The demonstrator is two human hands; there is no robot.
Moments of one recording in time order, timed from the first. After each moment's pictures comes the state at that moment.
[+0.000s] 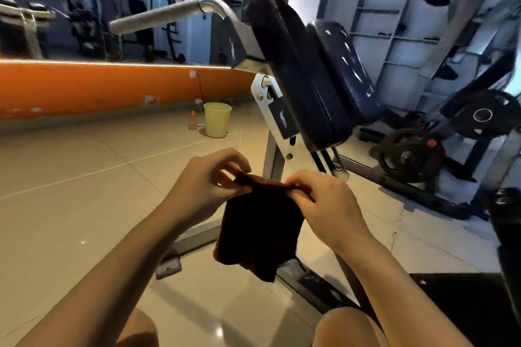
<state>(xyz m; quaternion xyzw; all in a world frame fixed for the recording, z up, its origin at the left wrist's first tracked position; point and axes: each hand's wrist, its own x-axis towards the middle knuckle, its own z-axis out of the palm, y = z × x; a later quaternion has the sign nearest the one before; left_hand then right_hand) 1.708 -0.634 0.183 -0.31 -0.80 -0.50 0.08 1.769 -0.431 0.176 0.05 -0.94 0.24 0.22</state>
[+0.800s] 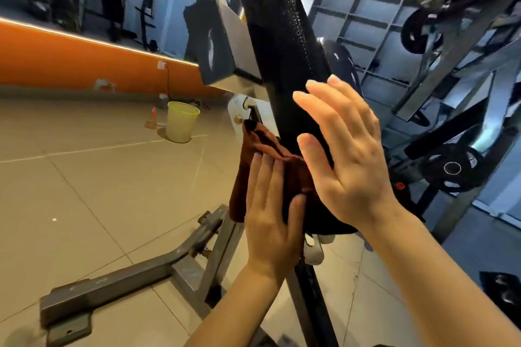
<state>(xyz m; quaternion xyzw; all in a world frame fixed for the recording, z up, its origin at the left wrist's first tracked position) 1.570 -0.427 0.135 -0.24 -0.59 -0.63 0.44 1.613 -0.376 0.269 0.23 -0.85 0.00 0.48</state>
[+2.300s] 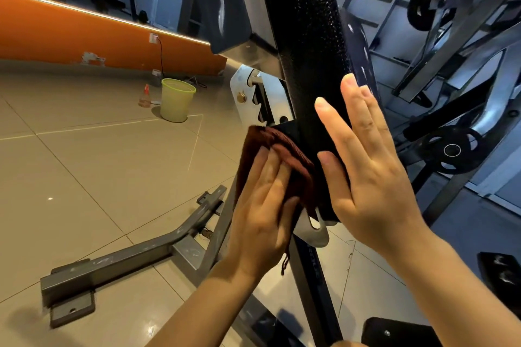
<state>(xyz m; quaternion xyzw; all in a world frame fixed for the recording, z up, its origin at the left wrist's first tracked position) 1.557 -0.455 0.108 -0.33 -0.63 -0.55 0.44 1.624 -0.363 0.235 0.19 -0.88 -0.04 0.42</state>
